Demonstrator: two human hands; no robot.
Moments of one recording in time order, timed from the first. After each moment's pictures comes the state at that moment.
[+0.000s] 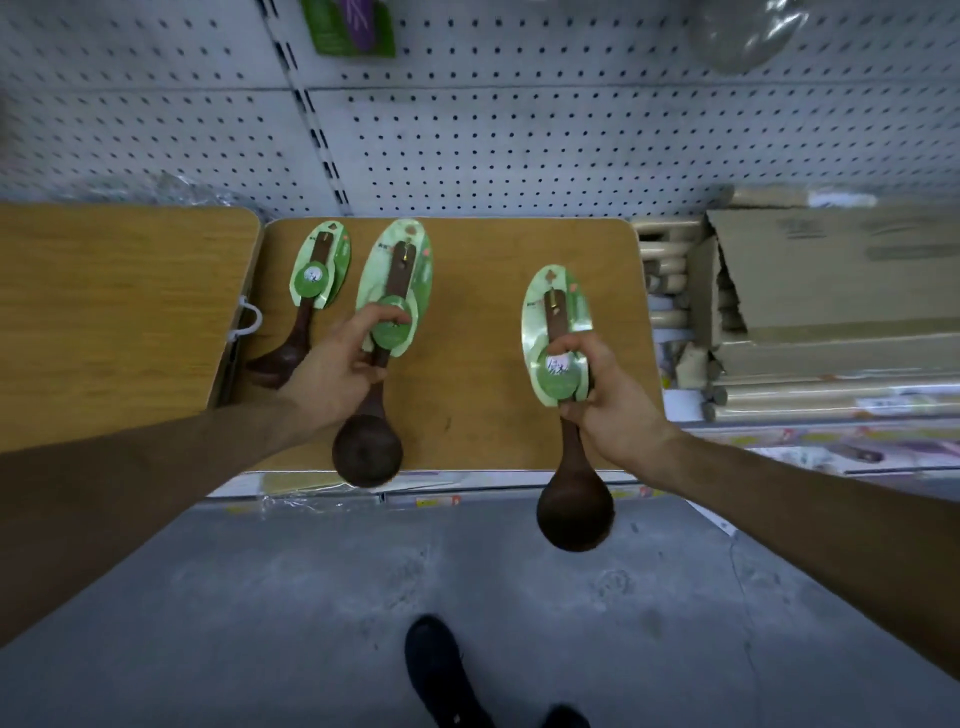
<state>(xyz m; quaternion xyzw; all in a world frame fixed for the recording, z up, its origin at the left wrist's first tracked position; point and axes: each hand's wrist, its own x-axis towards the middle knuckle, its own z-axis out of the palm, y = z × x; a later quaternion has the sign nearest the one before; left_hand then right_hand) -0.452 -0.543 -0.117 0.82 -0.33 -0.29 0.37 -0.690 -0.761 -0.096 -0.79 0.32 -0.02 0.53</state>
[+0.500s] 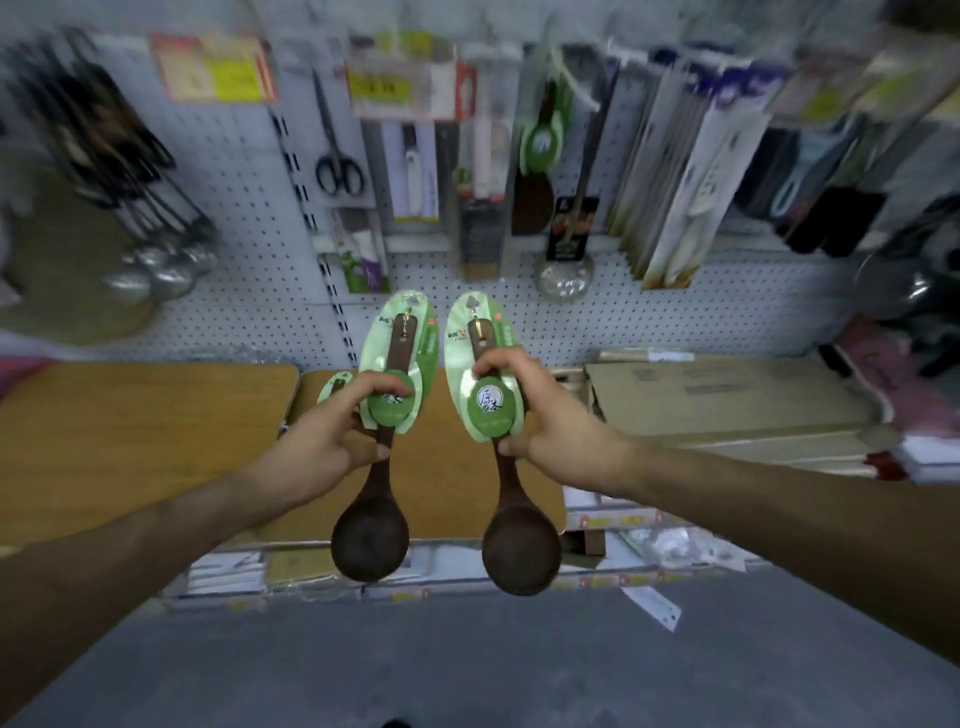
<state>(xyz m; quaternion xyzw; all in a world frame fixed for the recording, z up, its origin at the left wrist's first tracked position) -0.578 -0.508 0.151 0.75 -0.41 -0.28 0.43 -0.768 -0.739 0.182 -0.86 0.12 -0.05 0.50</state>
